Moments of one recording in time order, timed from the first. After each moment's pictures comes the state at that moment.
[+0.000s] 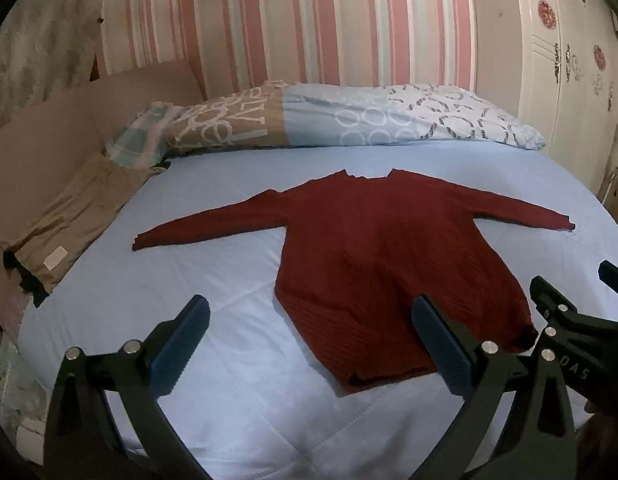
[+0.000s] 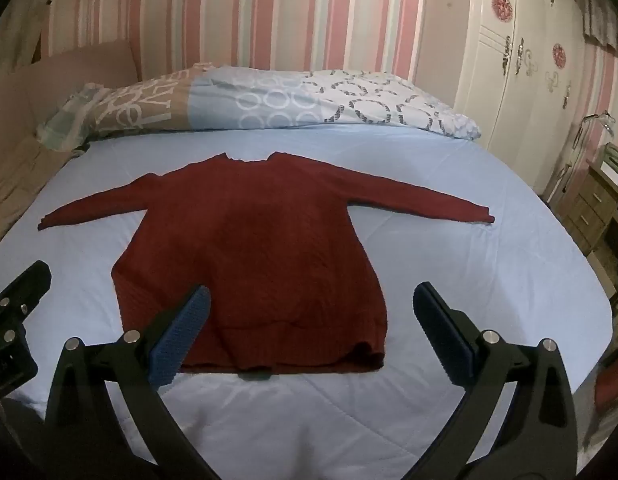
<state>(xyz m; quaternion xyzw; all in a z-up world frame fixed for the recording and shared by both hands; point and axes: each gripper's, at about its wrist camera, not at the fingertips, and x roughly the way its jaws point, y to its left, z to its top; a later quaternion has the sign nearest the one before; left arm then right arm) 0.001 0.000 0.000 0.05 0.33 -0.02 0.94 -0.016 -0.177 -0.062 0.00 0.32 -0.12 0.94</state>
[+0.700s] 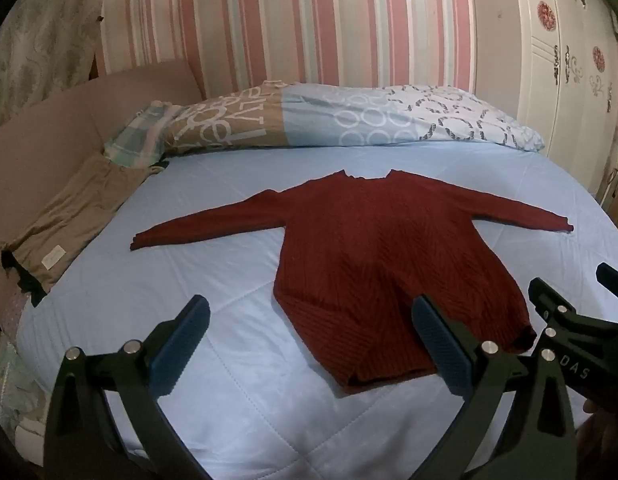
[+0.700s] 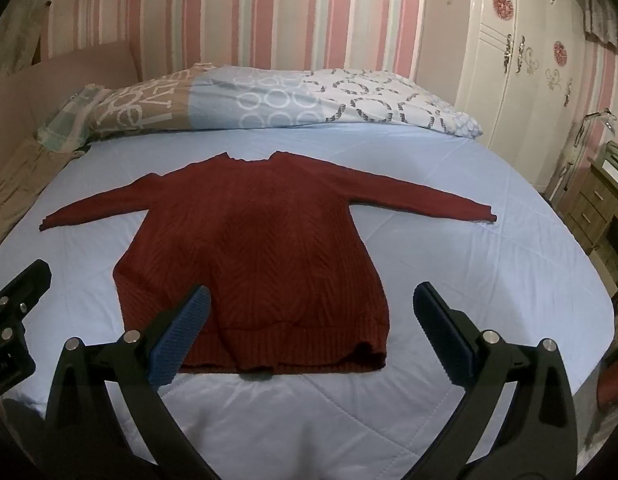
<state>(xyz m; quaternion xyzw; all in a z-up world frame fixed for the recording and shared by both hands) 0.000 0.000 0.000 0.05 0.32 -0.02 0.95 -0.017 -0.180 -0.056 0.00 0.32 -0.12 0.94</state>
